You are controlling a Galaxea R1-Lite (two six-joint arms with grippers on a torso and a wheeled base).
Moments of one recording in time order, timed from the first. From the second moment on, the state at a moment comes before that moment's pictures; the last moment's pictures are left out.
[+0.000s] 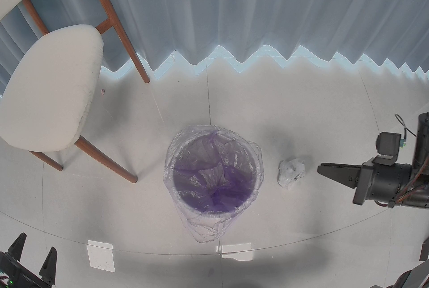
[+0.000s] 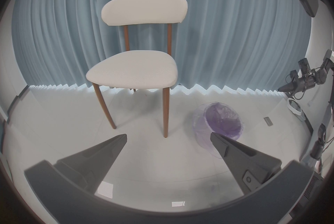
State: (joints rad) left arm -0.15 0.09 -0.02 0.00 0.13 -0.08; right arm 0.40 1.29 -0.54 -0.42 0.21 0.36
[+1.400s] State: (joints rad) left arm 0.00 0.01 -0.02 -0.01 0.06 -0.04; right arm 0.60 2.18 -1.22 -0.47 -0.13 0.25
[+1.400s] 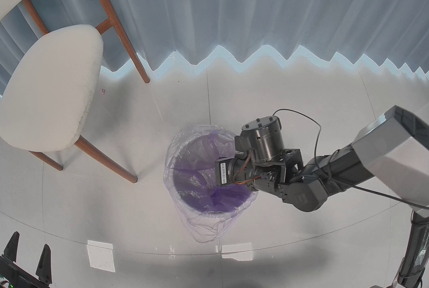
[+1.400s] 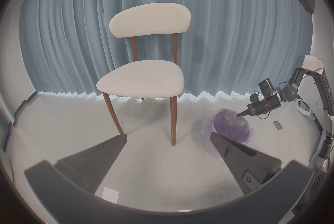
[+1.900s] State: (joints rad) left arm 0.00 0.01 -0.02 -0.01 0.08 -0.05; right arm 0.58 2.41 -1.43 -0.47 -0.23 0.26
